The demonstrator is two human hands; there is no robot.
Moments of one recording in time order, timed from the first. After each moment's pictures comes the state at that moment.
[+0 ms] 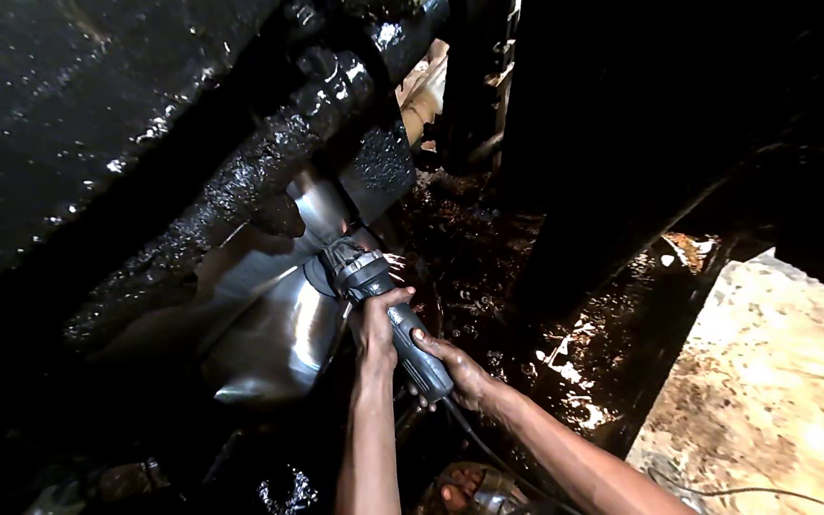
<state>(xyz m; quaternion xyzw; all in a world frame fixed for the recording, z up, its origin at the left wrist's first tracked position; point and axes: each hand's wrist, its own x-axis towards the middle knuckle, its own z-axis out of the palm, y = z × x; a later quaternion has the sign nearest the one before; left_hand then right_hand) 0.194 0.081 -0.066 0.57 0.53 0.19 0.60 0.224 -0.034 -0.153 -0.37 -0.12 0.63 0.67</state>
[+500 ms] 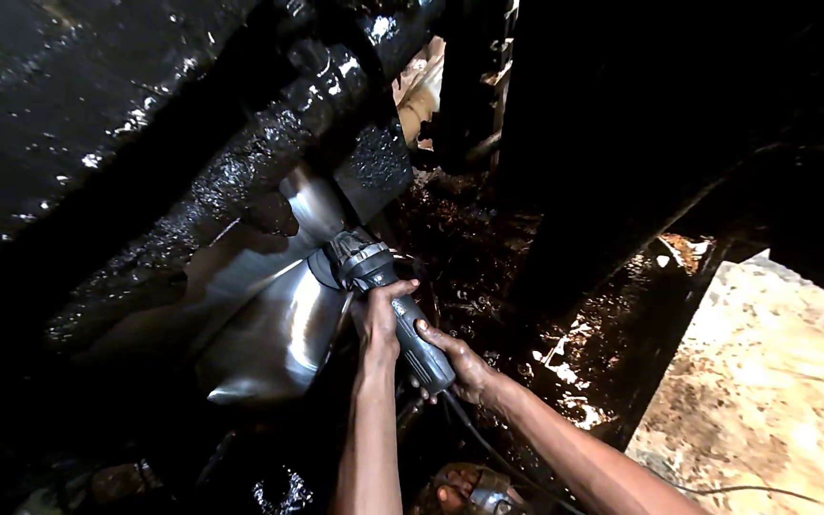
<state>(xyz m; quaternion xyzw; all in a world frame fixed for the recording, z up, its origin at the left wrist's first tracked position) 0.217 0.087 -0.070 0.55 0.52 0.21 0.62 0.237 -0.037 -0.153 -0.37 -0.11 0.64 0.67</state>
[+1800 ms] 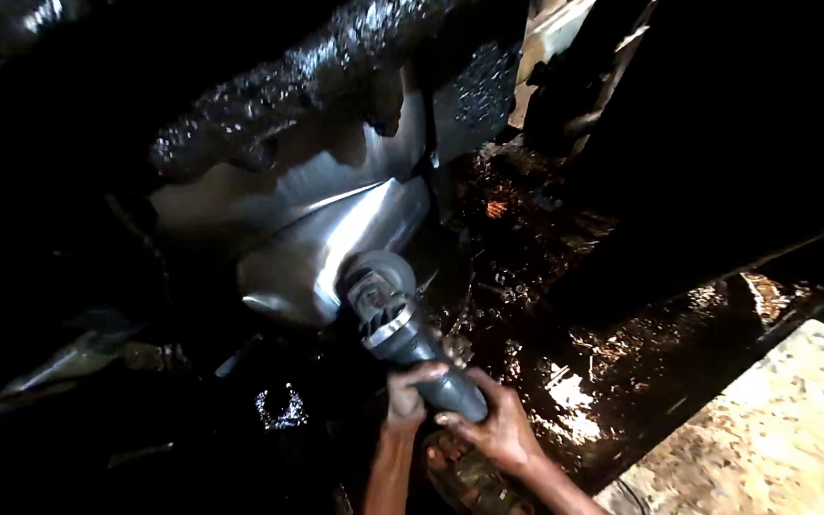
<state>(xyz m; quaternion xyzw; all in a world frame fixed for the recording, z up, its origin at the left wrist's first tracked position) 0.082 0.021 -0.155 0.33 0.17 0.28 0.89 0.160 -0.116 -0.179 -0.72 -0.34 0.30 0.52</state>
